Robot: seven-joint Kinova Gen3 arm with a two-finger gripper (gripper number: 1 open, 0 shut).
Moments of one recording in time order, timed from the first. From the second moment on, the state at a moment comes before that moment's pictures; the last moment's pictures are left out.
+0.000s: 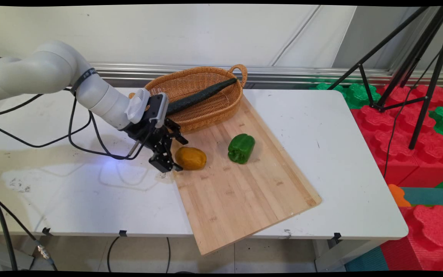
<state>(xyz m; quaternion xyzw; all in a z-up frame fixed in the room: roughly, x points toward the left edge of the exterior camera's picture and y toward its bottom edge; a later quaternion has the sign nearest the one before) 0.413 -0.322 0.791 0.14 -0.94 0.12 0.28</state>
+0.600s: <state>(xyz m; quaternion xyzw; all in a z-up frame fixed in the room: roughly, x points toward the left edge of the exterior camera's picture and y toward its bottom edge) 0.410 -0.326 0.786 0.14 -0.94 0.12 0.28</state>
